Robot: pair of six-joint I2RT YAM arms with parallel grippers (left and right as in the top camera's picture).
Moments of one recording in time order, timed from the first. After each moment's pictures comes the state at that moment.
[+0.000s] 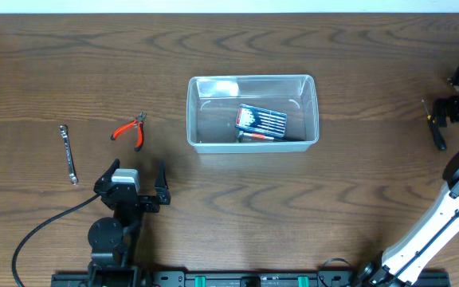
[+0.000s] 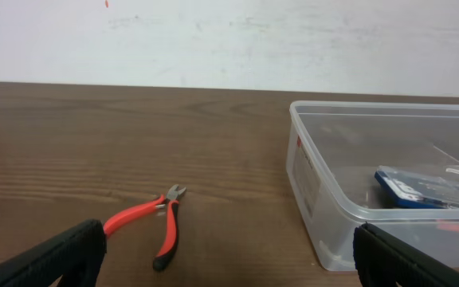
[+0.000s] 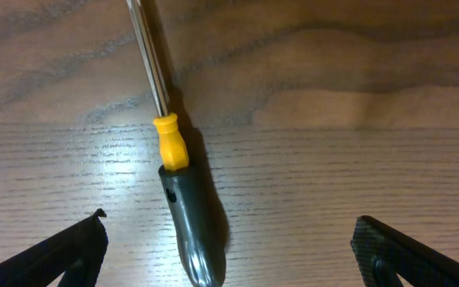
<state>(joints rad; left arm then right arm) -0.03 0.07 0.02 -0.10 0.08 -0.06 -0.59 2.37 2.07 -1.21 -0.02 -0.57</state>
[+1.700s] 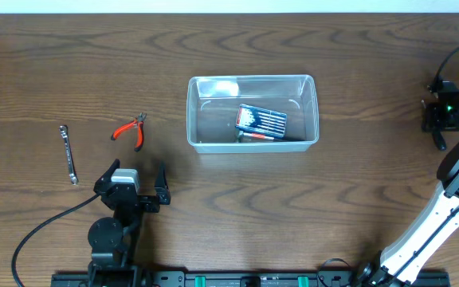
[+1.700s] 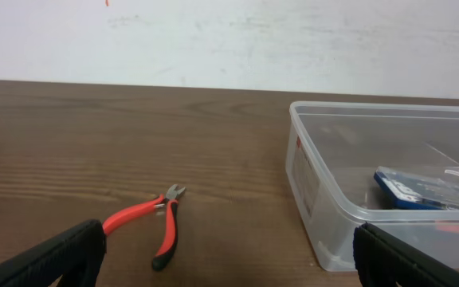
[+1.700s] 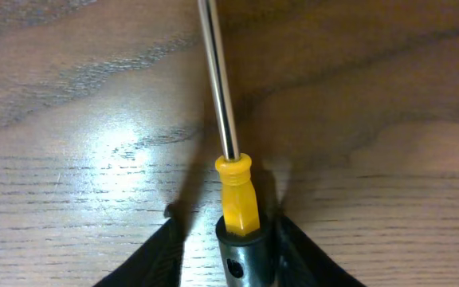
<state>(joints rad) -0.03 0.07 0.02 -0.10 0.08 -0.06 -0.53 2.35 1.87 -1.05 -0.01 -0.55</state>
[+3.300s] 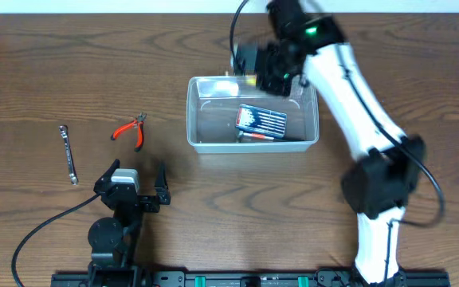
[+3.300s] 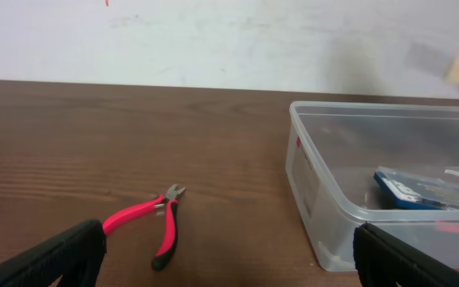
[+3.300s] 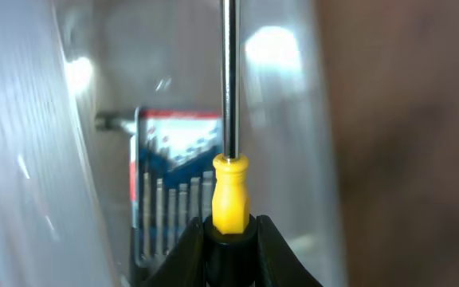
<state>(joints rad) -0.03 0.07 0.02 -0.10 0.08 -0.06 0.40 2.19 2.09 -1.20 -0.23 -0.98</state>
